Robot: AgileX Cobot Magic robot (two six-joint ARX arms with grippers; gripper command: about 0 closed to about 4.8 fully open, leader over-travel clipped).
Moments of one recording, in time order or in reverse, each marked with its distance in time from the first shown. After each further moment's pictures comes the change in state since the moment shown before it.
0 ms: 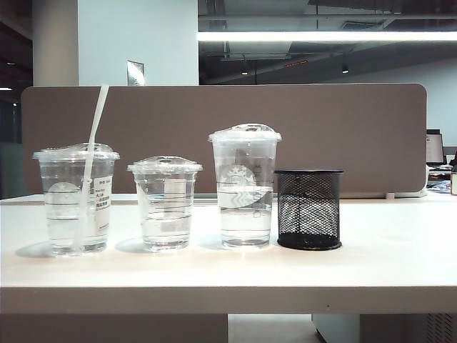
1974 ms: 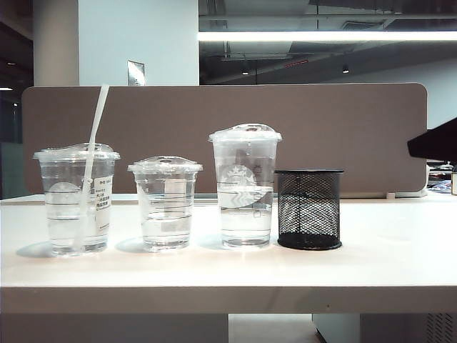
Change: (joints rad) left arm 0.087 -0.174 -0.679 0.578 -0.162 -0.071; right arm 0.003 -0.558 -0.689 -0.306 0.011 0.138
